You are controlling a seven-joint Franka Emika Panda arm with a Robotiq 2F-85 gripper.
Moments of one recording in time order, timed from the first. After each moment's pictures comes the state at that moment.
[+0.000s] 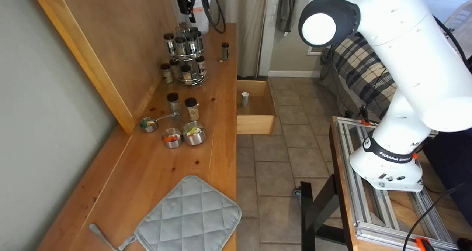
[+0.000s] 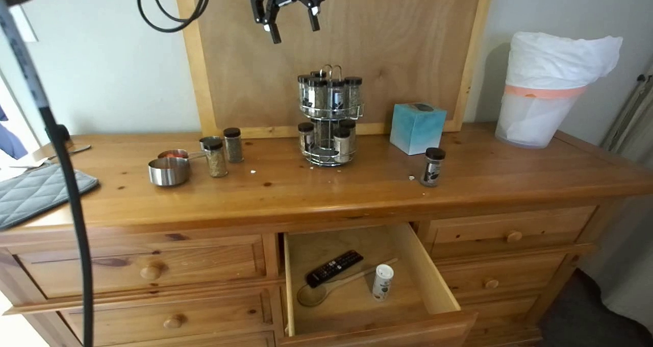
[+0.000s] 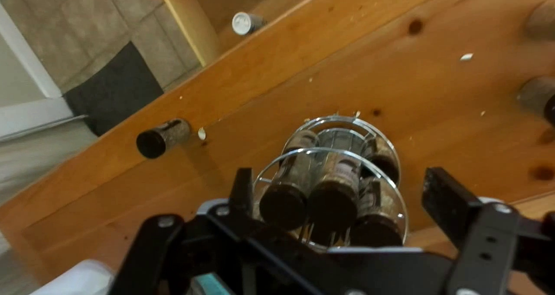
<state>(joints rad) -0.14 0.87 -0.22 -0.45 -0.16 1.32 0.01</state>
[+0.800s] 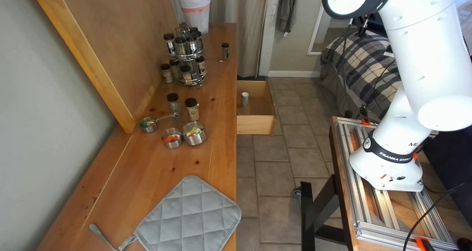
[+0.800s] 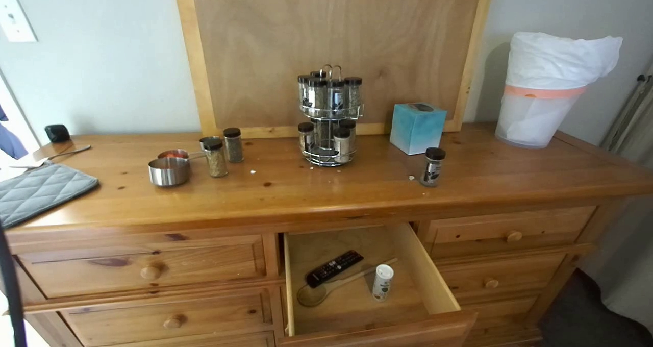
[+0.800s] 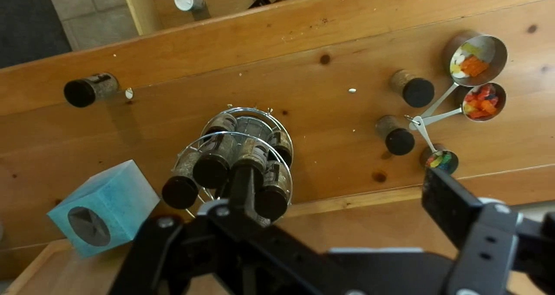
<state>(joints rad) -0.23 0.68 -0.05 -0.44 -0.04 1.20 -0.28</state>
